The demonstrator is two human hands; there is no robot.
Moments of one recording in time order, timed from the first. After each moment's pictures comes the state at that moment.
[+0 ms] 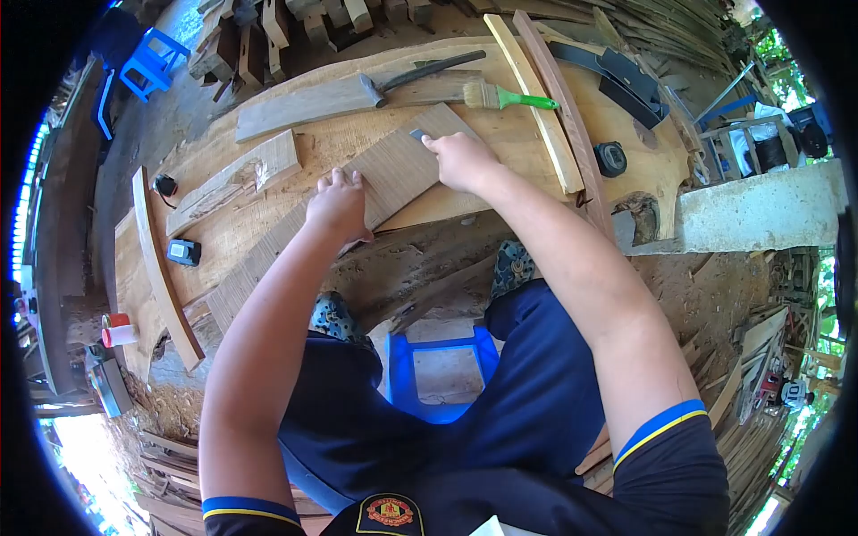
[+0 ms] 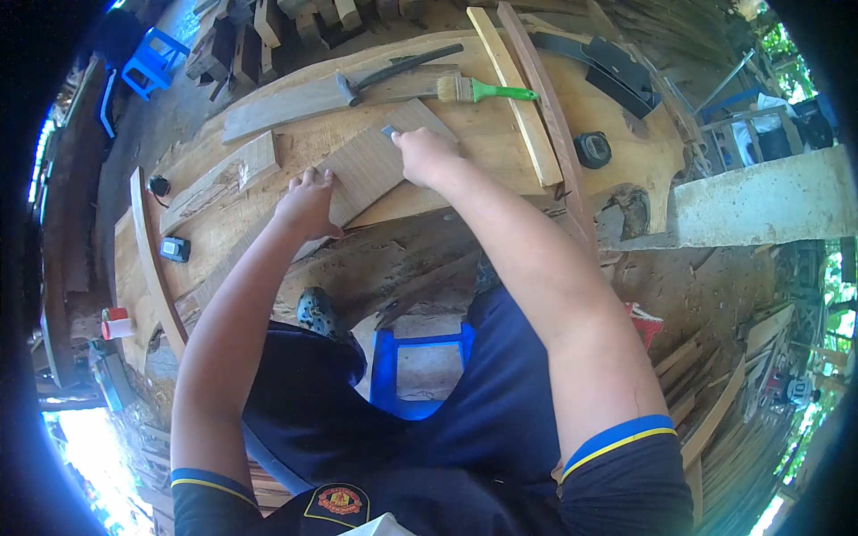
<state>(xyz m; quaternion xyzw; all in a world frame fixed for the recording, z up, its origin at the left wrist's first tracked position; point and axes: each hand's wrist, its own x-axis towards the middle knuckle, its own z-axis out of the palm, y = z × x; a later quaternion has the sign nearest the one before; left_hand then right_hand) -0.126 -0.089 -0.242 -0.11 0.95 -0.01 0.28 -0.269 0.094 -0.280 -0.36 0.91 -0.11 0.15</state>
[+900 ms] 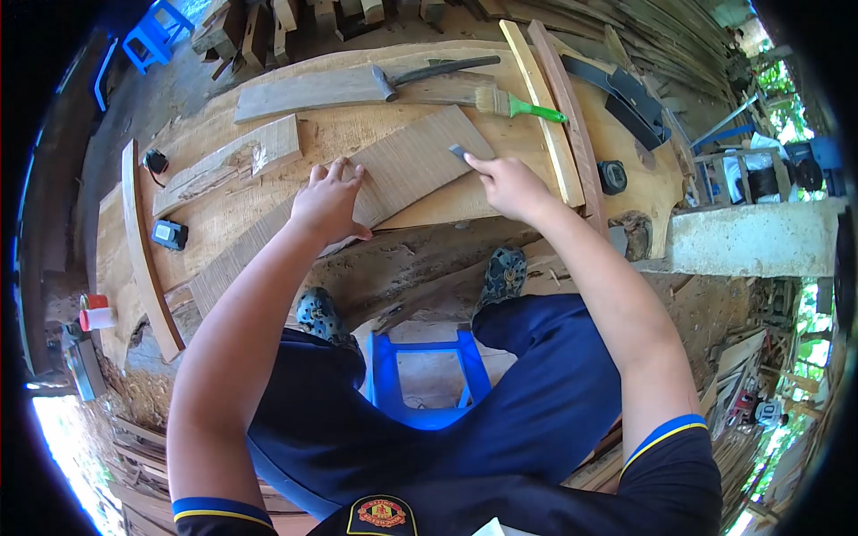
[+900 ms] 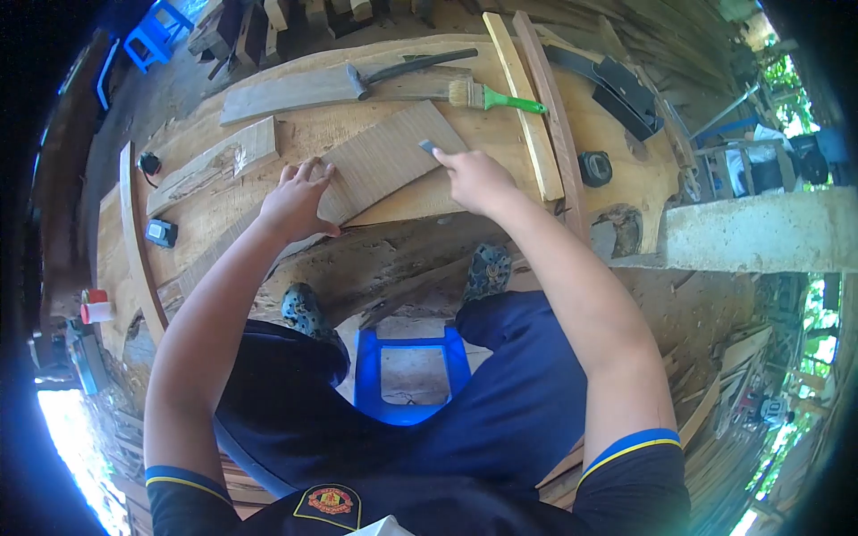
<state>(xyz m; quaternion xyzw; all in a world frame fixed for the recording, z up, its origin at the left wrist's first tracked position) -0.107 -0.109 -0.246 -0.07 0.98 0.04 0.20 -0.257 0.159 -0.252 -0.35 0.91 -0.14 0.17</state>
